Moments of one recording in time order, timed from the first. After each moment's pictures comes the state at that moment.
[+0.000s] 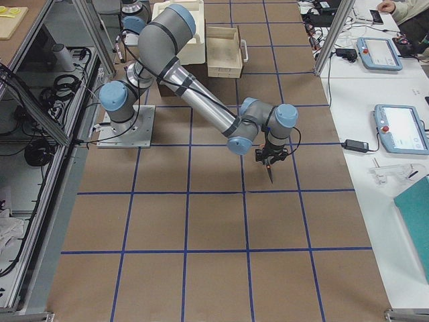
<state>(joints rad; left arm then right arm) -1.61 -1.52 -1.54 -1.65 1.55 -0.04 1.08 -0.95 1.47 -2.12 -1.64 -2.10</state>
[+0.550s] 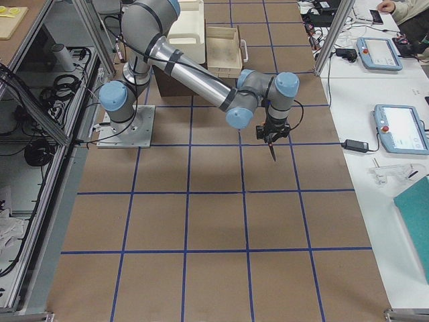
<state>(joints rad) -1.61 -1.52 -1.54 -1.65 1.55 -0.04 1.17 -1.11 1.47 -1.95 -1.60 -2.03</state>
